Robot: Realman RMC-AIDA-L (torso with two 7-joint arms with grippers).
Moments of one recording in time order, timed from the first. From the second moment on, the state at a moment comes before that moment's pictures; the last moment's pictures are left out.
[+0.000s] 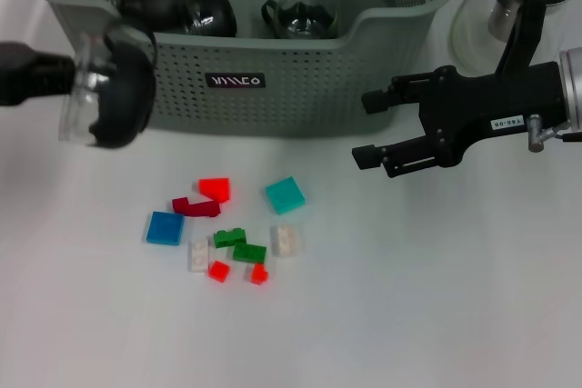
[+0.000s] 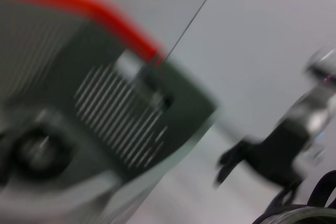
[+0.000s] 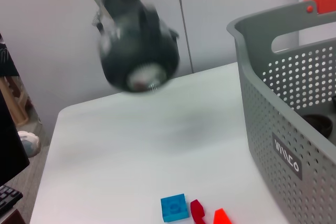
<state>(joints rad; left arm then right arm) -0.59 -1.79 0.31 0.60 2.27 2.00 -1.74 0.71 2.07 -0.92 -0.75 -2.06 -1.61 1.53</state>
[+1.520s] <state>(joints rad) -0.95 -1.87 0.88 0.91 2.47 1.32 -2.36 0.66 2.10 -0.92 -0.68 -1.87 -1.57 1.45</state>
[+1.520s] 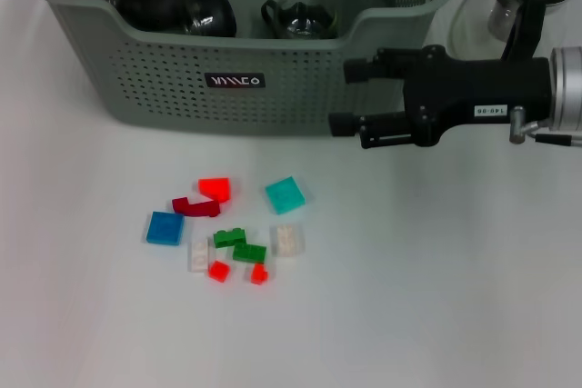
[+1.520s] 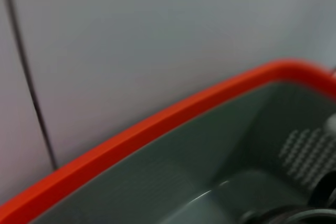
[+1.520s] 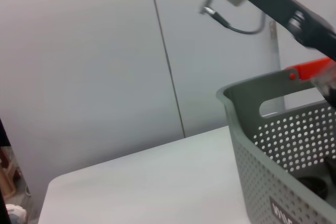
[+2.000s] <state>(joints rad) -1.06 -2.02 0.98 0.84 2.85 1.19 -2.39 0.66 2.10 -0.91 -0.63 -1.85 -1.57 1.43</state>
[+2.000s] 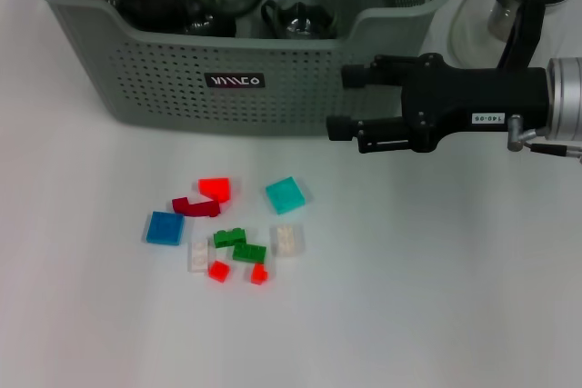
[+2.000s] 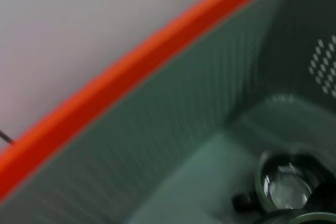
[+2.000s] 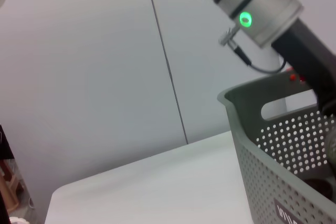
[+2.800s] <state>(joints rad) -0.93 -2.09 1.07 1.21 2.84 1.35 -2.45 0.65 2.10 -0.90 -0.63 -1.83 -1.58 1.43</state>
